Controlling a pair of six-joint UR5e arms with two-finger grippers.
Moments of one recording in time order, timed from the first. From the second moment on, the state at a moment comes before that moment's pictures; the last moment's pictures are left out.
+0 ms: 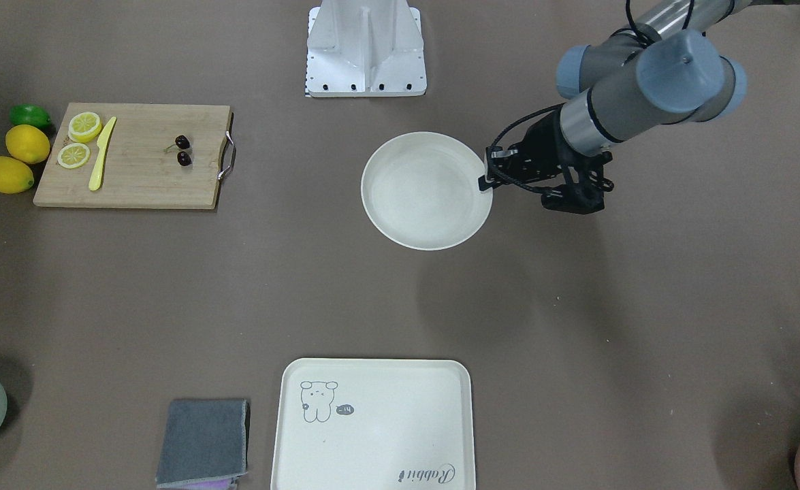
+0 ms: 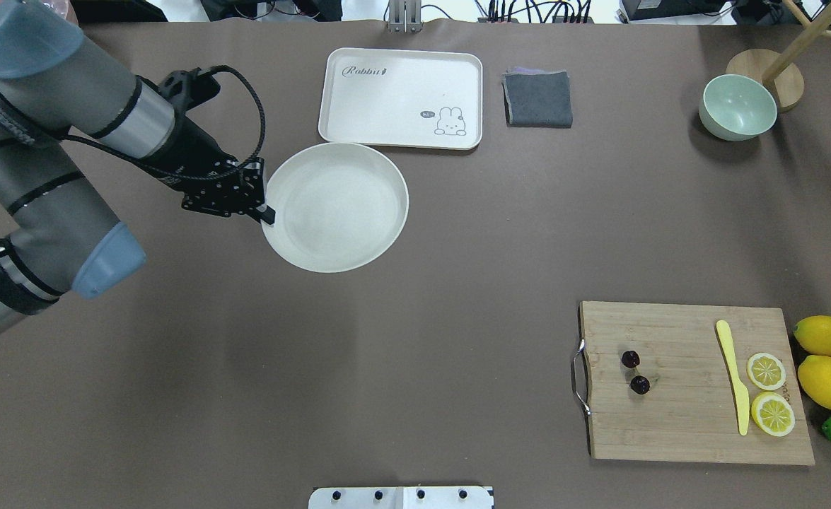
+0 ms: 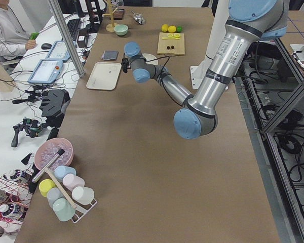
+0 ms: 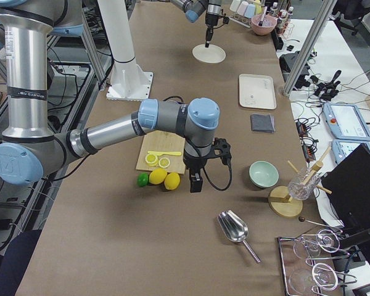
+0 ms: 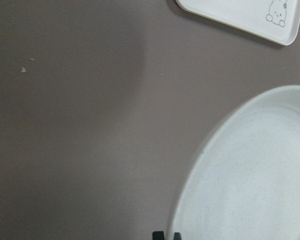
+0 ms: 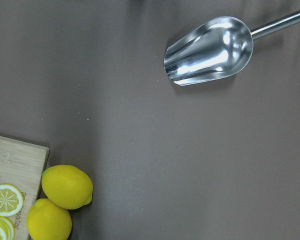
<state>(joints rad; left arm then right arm) -0.82 -2.07 -1.71 -2.02 -2.43 -1.32 1.62 -1.62 1.98 -2.06 2.23 -0.33</state>
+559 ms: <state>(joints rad) -0.60 -2.09 -1.69 -1.96 -2.15 -1.34 1.62 -1.61 1.99 -2.07 2.23 -0.33</state>
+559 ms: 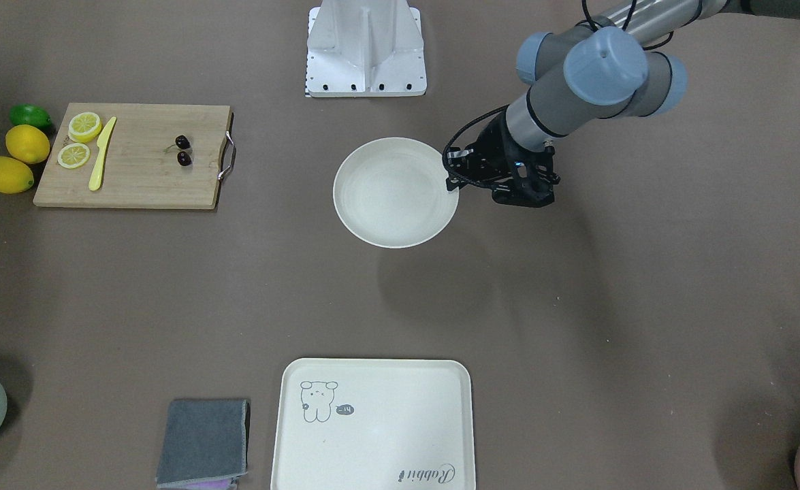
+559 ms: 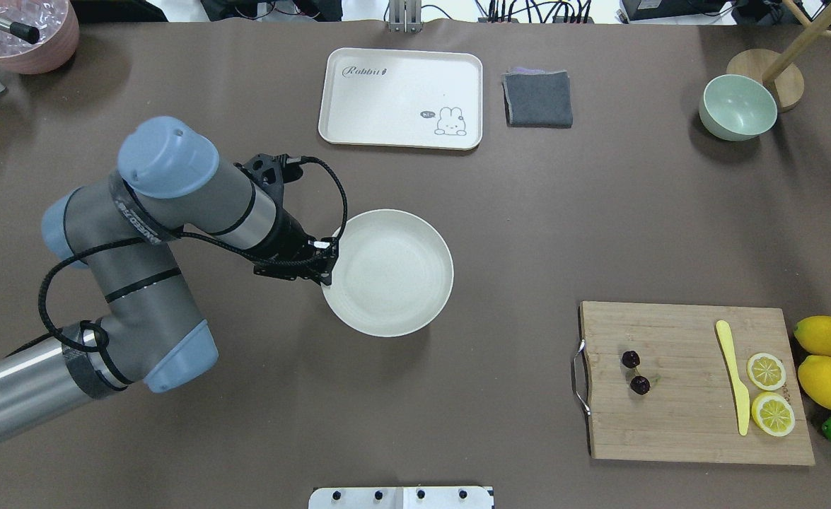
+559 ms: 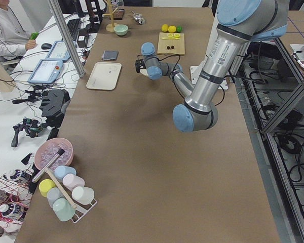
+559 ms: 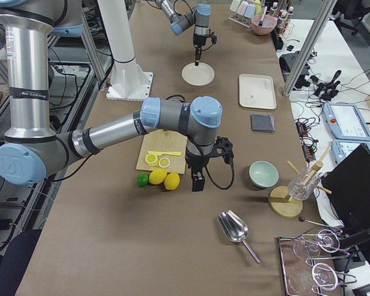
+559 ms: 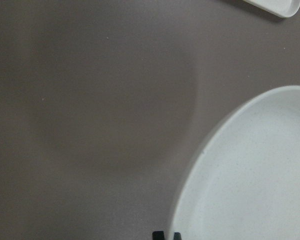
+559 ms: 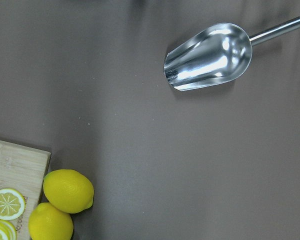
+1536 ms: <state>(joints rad) -0.52 -2.09 -1.59 -2.06 -2.06 -1.33 1.63 -1.61 2.00 -2.07 2.23 -0.33</state>
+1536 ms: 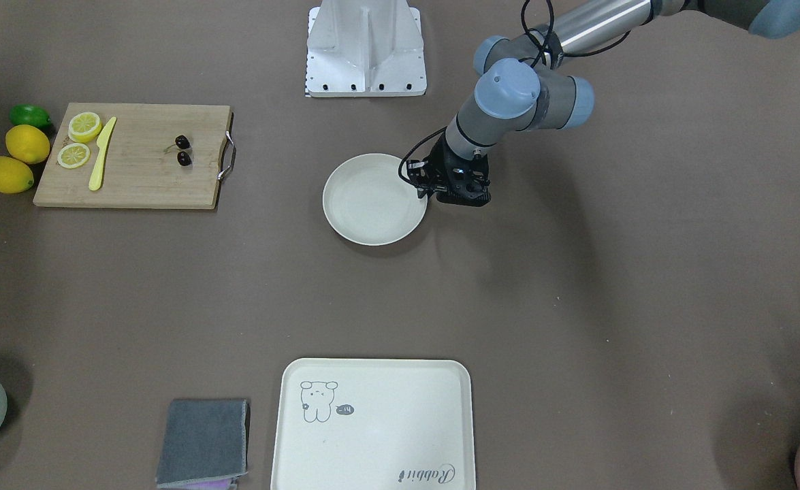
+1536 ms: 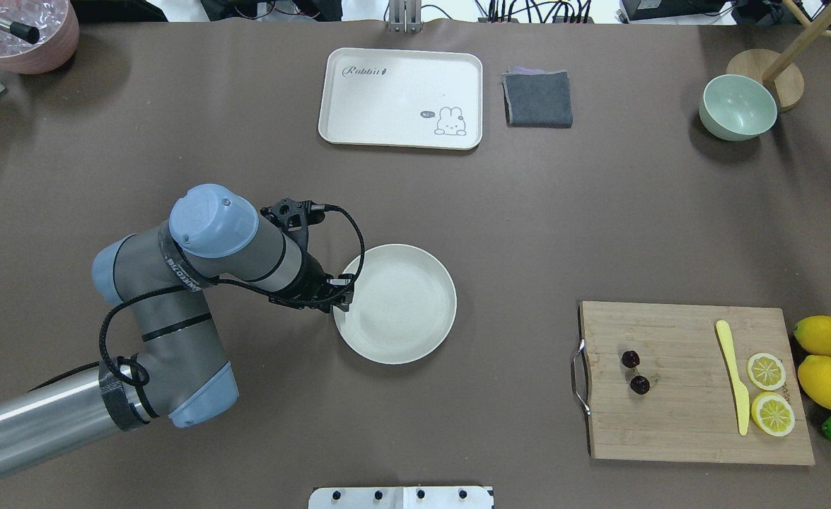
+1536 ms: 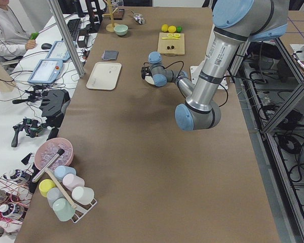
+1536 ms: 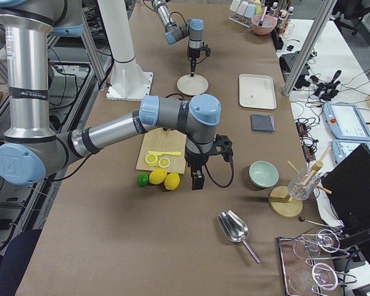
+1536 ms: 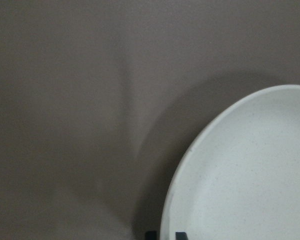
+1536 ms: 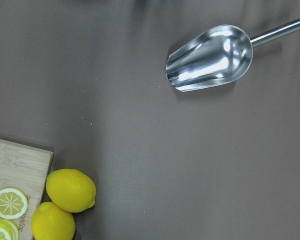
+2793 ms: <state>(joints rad) -1.26 -1.44 -1.84 -2.05 -2.58 -0.60 1.62 -1.58 1.99 -2.10 2.29 -0.30</state>
